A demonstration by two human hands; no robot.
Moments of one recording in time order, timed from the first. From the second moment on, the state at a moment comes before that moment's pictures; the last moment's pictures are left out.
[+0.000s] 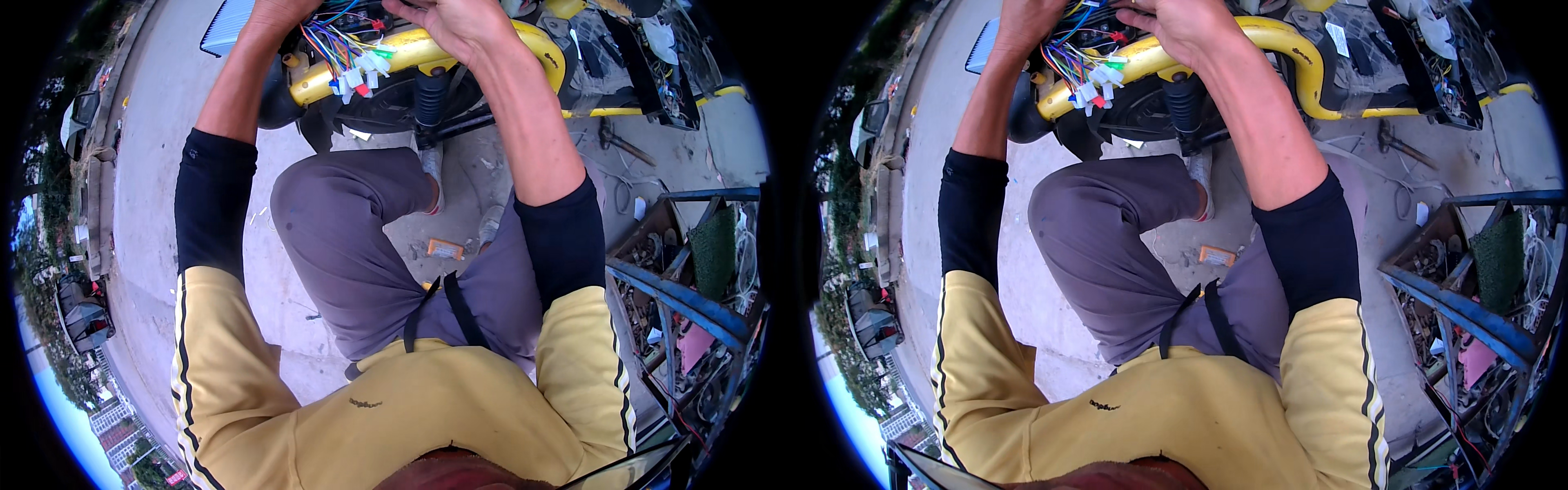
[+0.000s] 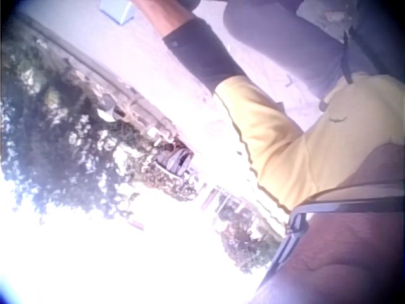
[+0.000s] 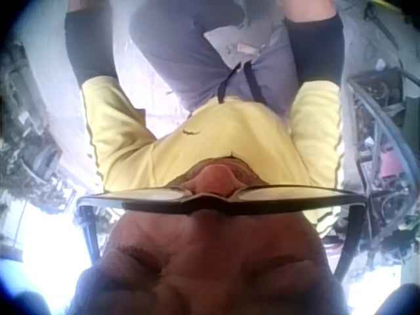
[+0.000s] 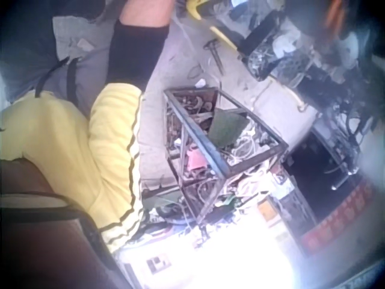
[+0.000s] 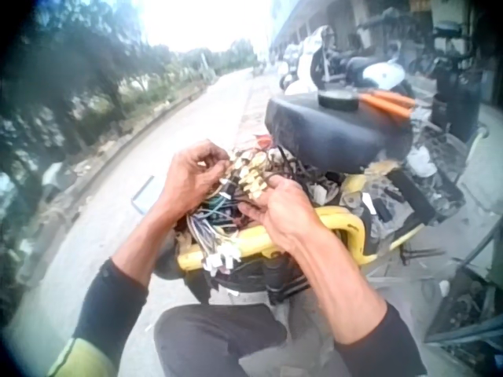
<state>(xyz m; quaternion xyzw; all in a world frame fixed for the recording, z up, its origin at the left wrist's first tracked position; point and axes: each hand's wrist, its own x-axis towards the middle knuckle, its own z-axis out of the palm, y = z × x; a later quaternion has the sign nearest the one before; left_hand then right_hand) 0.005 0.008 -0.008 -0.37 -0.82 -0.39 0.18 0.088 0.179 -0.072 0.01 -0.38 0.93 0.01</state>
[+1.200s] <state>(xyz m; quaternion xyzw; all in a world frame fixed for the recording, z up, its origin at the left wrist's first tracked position) 0.003 0.000 -0.008 -0.41 -0.81 -0.36 0.22 0.087 0.176 -0.075 0.03 -0.39 0.92 0.00</state>
